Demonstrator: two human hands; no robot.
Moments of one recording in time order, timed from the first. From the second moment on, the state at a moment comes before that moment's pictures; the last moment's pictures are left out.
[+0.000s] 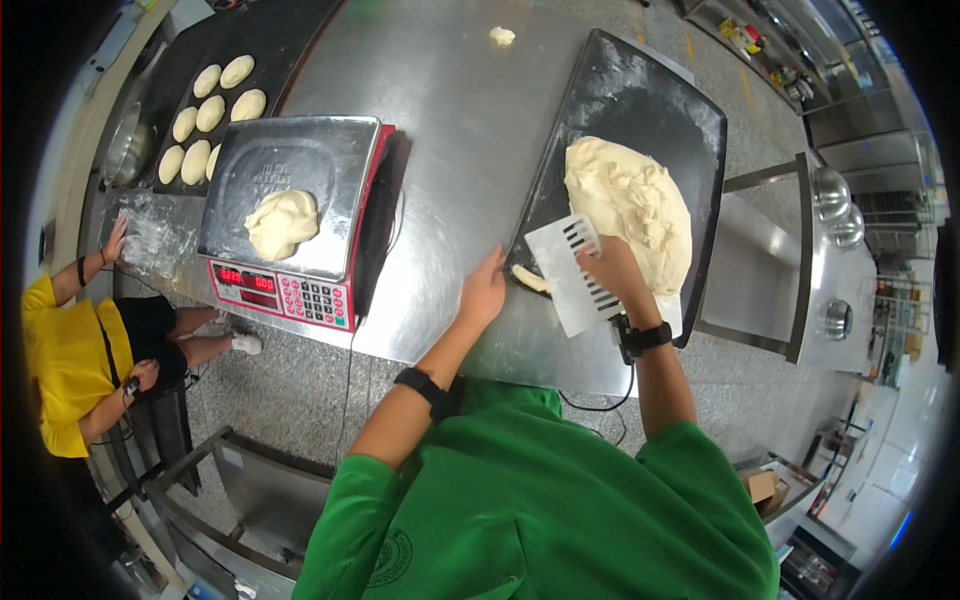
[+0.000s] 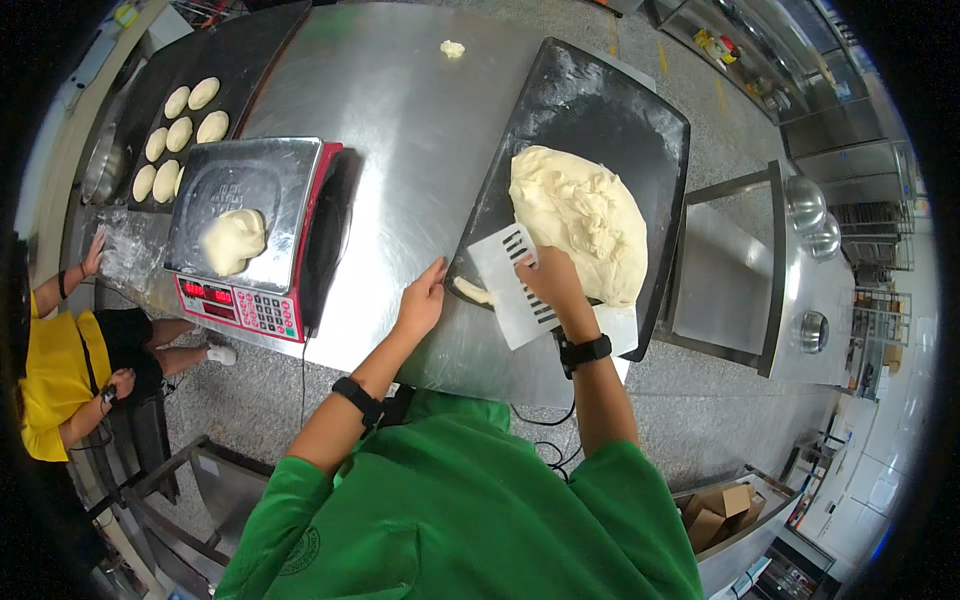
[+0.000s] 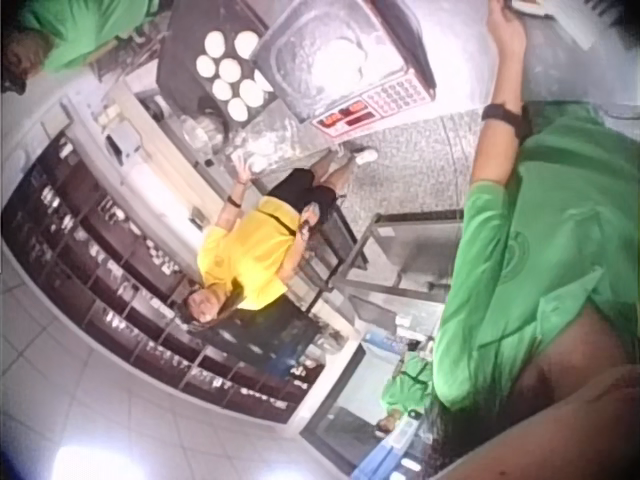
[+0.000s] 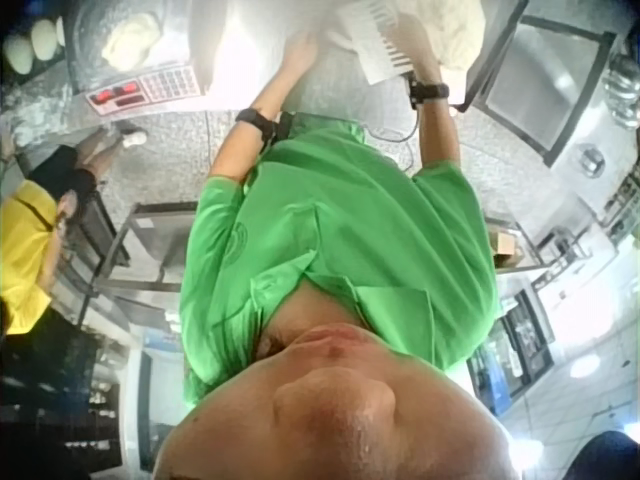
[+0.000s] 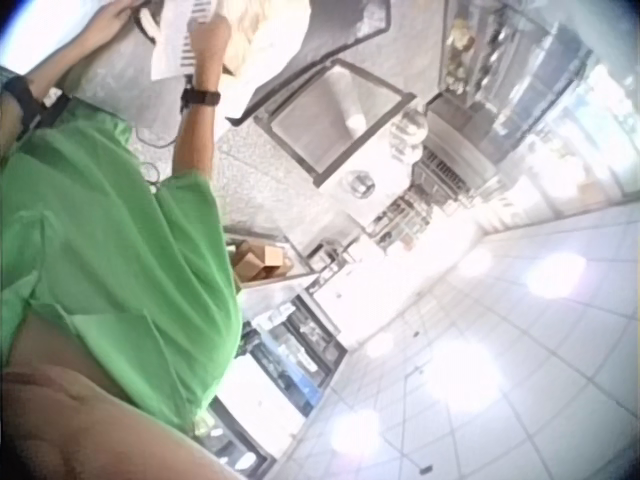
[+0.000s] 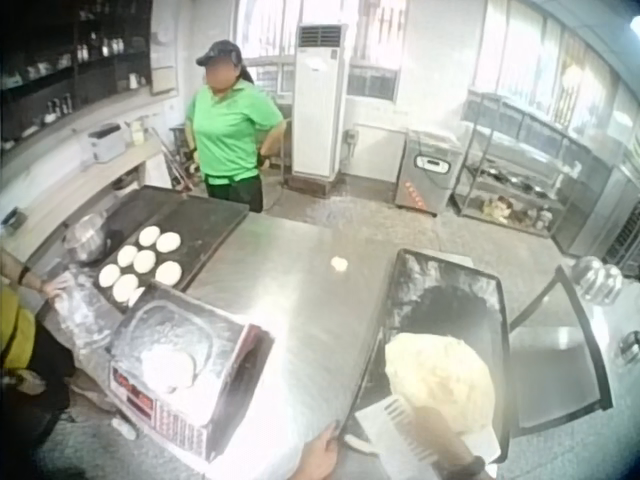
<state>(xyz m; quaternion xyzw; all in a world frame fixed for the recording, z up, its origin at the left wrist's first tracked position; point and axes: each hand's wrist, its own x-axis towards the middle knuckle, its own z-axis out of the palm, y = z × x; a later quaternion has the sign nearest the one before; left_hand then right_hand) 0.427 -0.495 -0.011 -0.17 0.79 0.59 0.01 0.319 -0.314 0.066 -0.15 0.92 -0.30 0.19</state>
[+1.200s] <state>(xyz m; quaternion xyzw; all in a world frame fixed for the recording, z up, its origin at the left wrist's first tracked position) 0.452 -0.482 -0.030 -0.18 0.60 0.77 0.08 0.311 -0.298 0.071 -0.20 0.97 -0.13 0.02</state>
